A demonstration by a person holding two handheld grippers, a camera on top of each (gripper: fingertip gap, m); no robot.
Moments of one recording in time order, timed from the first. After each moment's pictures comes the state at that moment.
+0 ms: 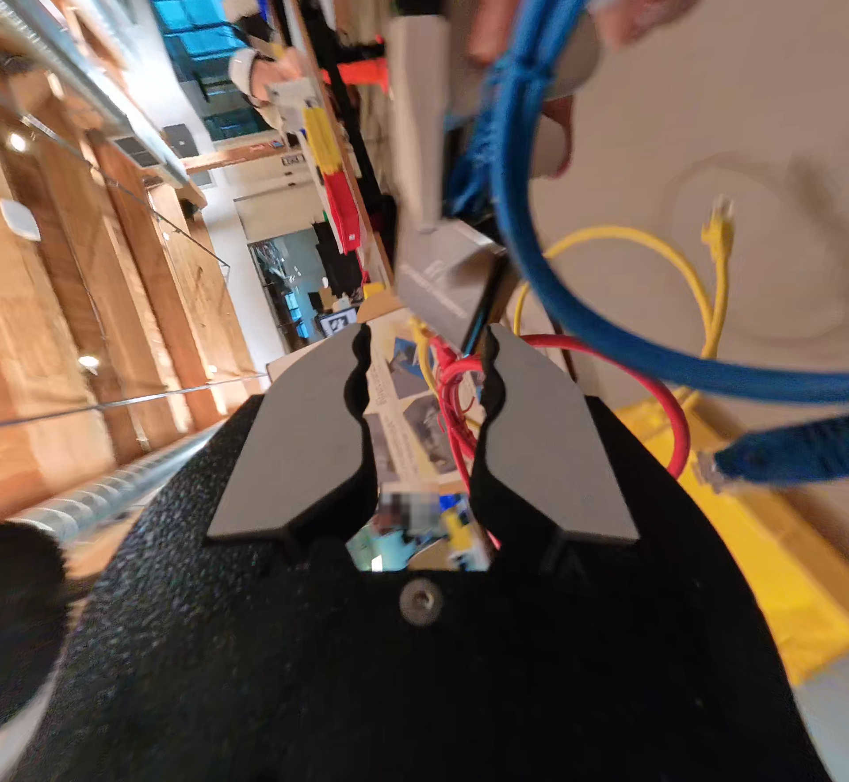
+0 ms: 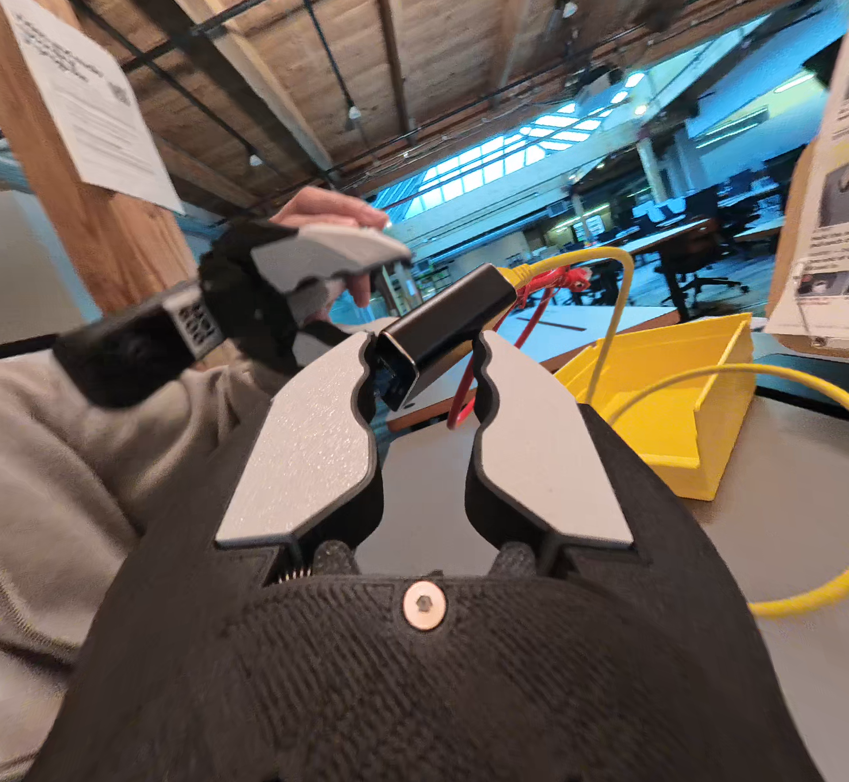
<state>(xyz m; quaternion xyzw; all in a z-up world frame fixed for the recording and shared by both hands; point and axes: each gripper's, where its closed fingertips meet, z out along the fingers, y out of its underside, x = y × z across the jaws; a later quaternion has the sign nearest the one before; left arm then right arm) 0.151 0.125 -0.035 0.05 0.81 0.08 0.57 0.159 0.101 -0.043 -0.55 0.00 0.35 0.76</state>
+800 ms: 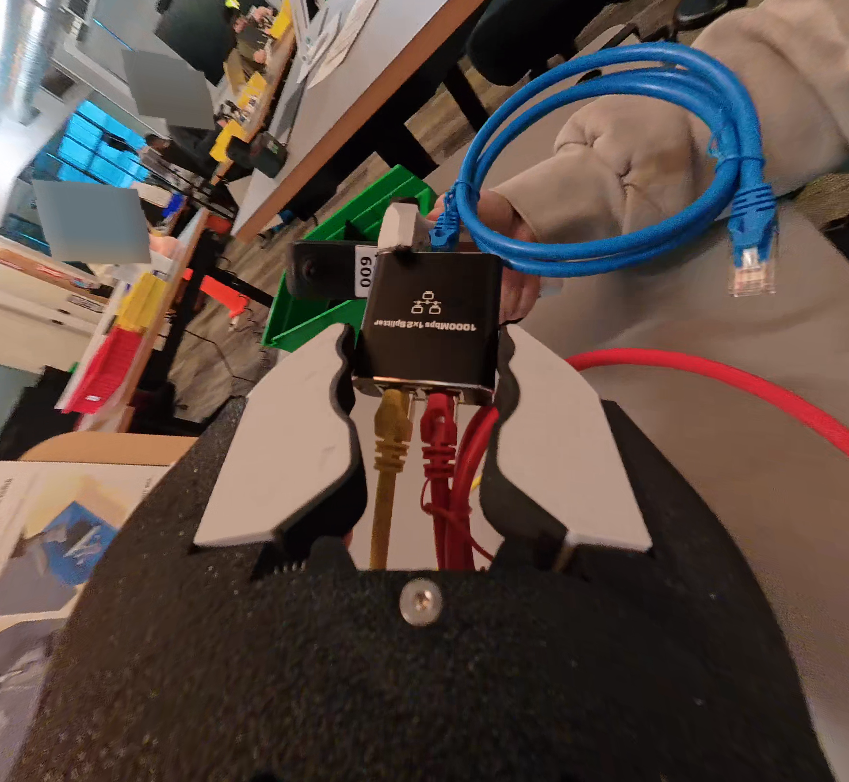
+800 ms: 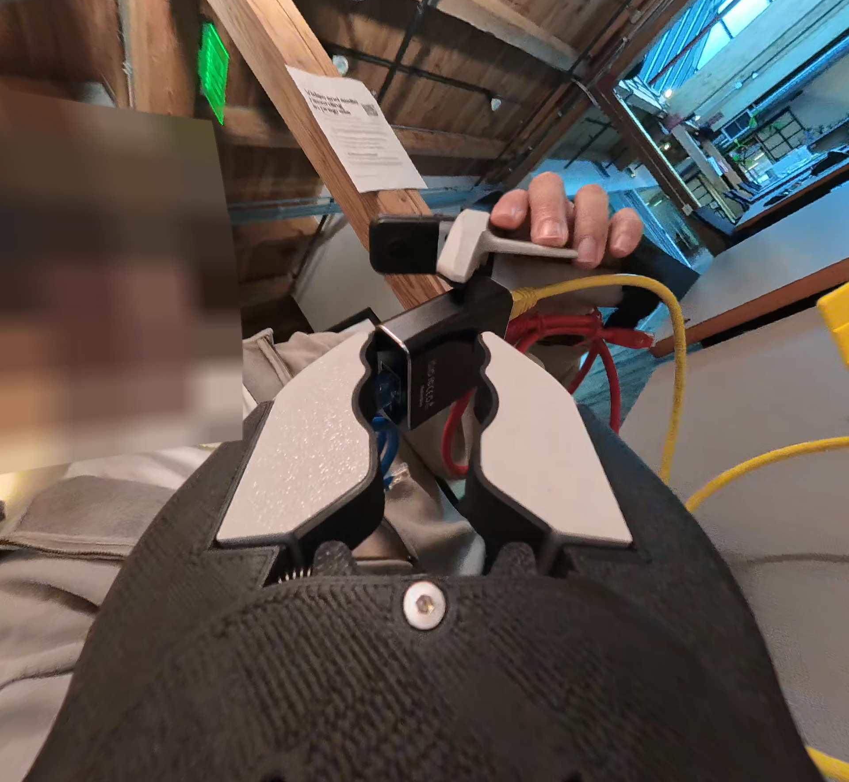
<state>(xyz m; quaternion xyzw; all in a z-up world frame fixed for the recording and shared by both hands) 0.125 0.089 -0.092 -0.04 0.82 -0.40 0.40 0.128 0.086 -0.076 -0.47 -0.09 0.67 0.56</state>
